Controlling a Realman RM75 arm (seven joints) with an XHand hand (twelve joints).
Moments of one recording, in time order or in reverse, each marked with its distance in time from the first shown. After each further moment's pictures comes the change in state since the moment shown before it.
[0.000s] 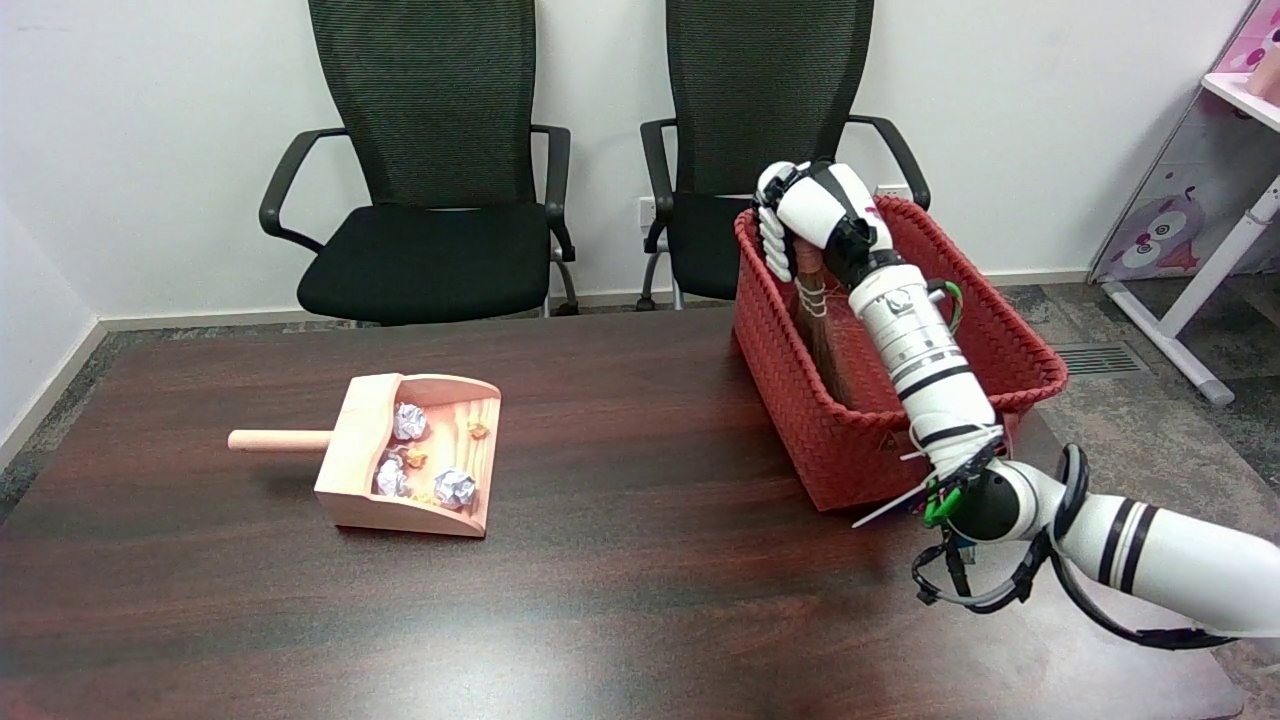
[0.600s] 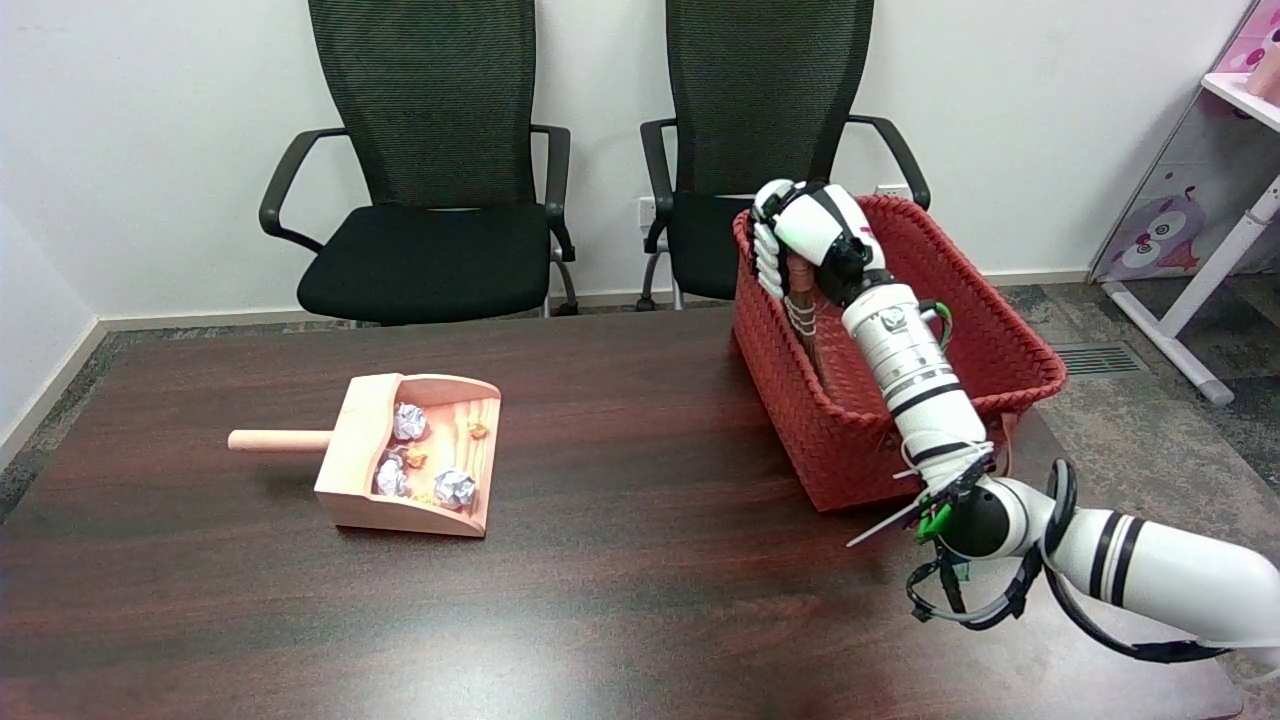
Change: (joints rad) arm -0.007 -0.023 -0.034 0.033 0.001 -0.030 0.082
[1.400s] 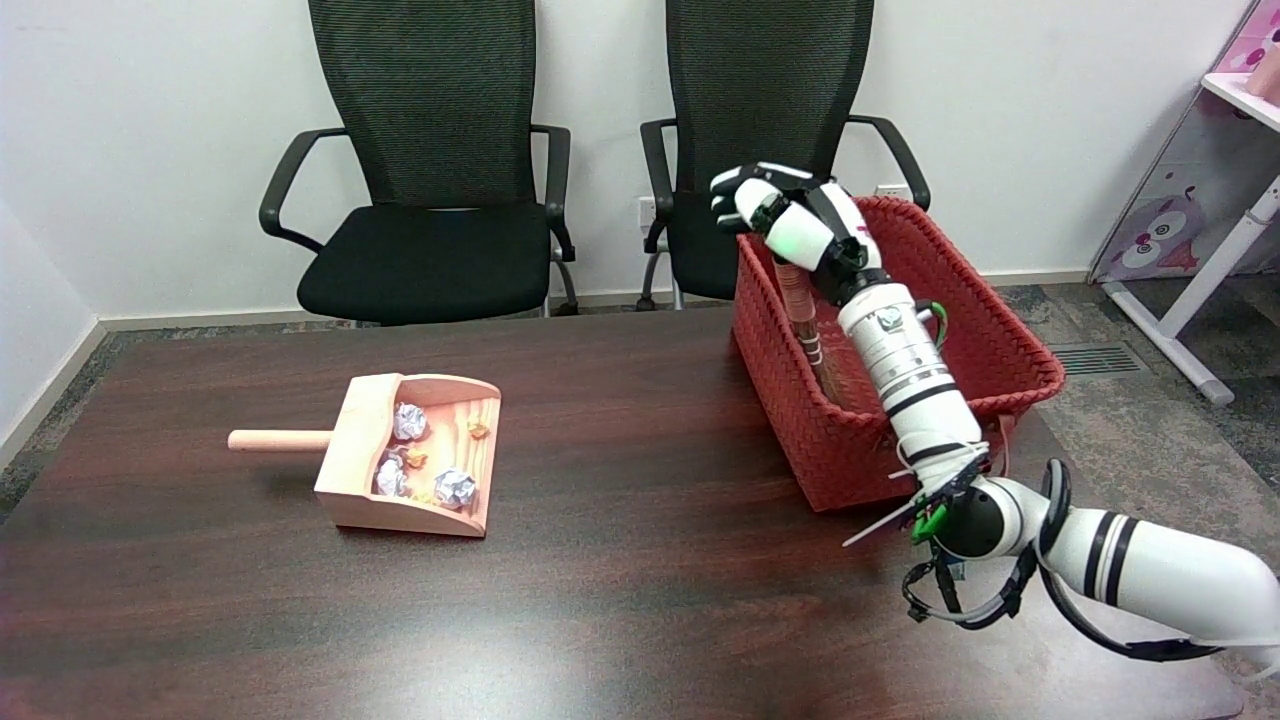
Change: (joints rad) arm 0.009 -0.009 -0.010 0.009 -0.011 -0.008 0.019
